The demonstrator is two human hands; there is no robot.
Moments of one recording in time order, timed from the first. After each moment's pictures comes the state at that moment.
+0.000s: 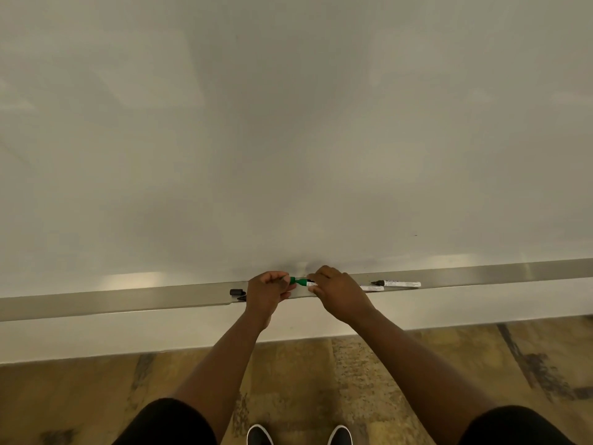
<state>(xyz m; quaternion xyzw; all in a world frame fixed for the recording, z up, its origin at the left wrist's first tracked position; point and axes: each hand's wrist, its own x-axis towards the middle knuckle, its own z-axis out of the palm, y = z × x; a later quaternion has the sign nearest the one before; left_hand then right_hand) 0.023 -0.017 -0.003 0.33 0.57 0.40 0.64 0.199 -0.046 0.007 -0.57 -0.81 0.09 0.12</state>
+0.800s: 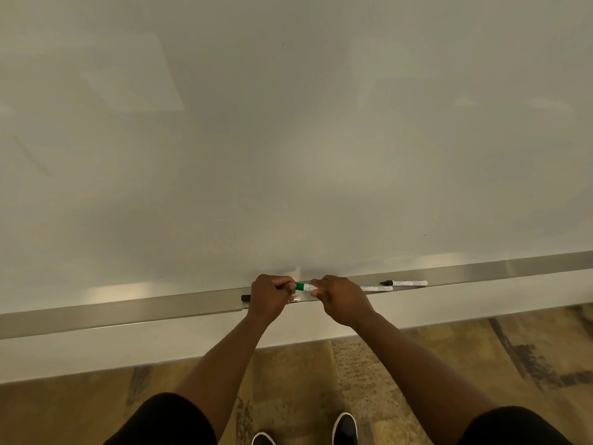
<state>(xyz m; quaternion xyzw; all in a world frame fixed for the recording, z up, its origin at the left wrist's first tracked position) -0.015 -0.001 -0.005 0.59 0.57 0.30 0.48 0.163 -0.045 0.011 -0.64 -0.75 0.16 0.11</state>
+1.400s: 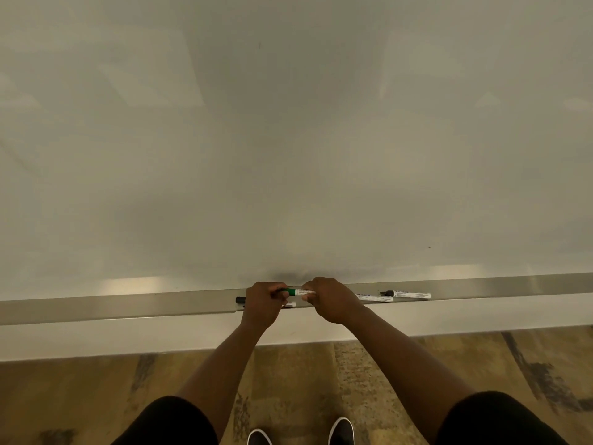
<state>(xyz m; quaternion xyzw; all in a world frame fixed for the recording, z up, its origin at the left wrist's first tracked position) -0.004 0.001 -0.014 0.68 0.59 0.24 0.37 0.173 -0.011 -0.003 -0.60 -0.76 0.24 0.05</state>
